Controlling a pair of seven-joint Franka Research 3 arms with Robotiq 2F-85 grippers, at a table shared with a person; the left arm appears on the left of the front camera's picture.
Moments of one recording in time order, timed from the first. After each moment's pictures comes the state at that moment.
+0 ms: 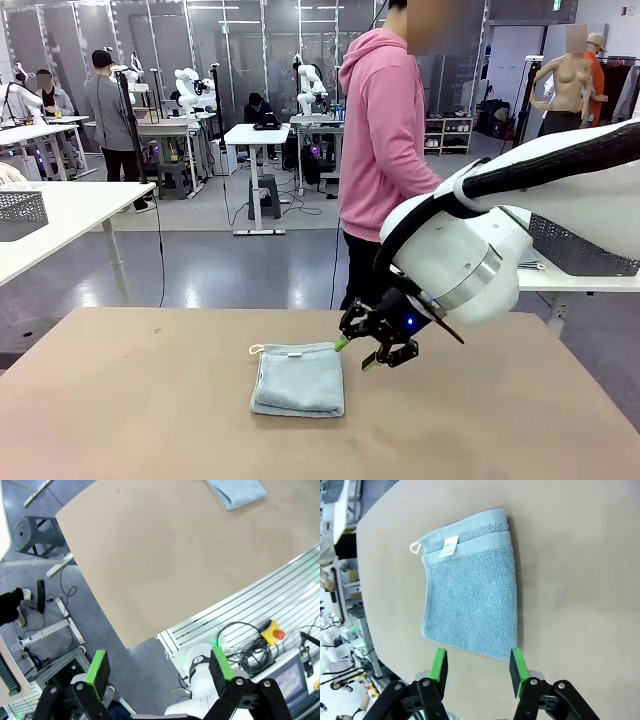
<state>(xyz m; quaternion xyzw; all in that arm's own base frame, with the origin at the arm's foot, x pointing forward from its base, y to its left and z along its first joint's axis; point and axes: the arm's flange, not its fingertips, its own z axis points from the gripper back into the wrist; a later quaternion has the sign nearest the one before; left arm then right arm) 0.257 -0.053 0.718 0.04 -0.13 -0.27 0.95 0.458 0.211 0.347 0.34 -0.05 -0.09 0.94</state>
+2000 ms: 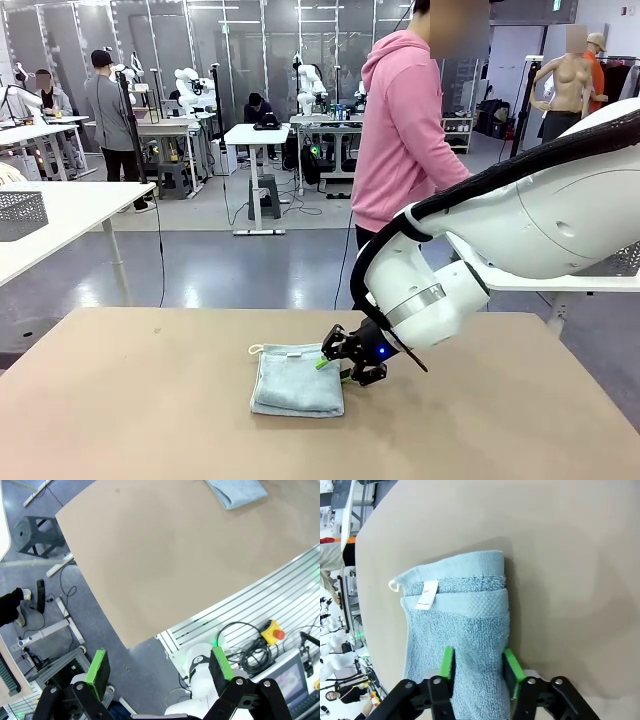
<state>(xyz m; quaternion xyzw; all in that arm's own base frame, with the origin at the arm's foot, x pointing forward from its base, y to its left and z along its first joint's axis) 0.257 -0.053 0.718 0.04 -0.13 -0.27 0.95 0.507 0.240 0.259 0.37 -0.07 -0.09 0.92</state>
